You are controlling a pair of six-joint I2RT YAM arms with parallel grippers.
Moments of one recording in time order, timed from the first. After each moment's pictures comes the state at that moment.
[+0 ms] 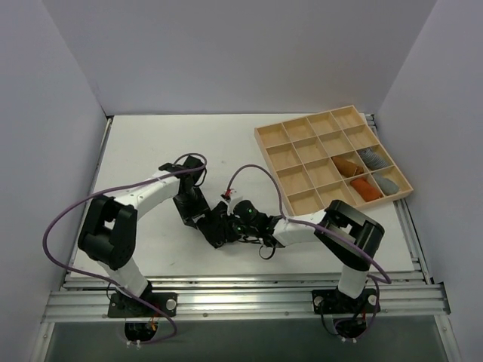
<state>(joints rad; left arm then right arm) -0.47 1.71 1.16 -0.91 0.06 -0.93 0.98 1.79 0.76 0.42 -0.12 0.60</state>
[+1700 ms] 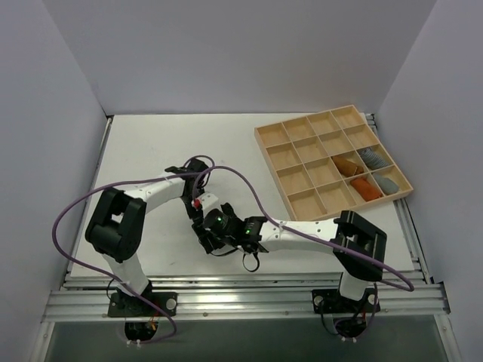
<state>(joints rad) -0.48 1.77 1.12 -0.75 0.14 -0.83 1.19 1.71 1.06 -0.12 0.24 0.43</state>
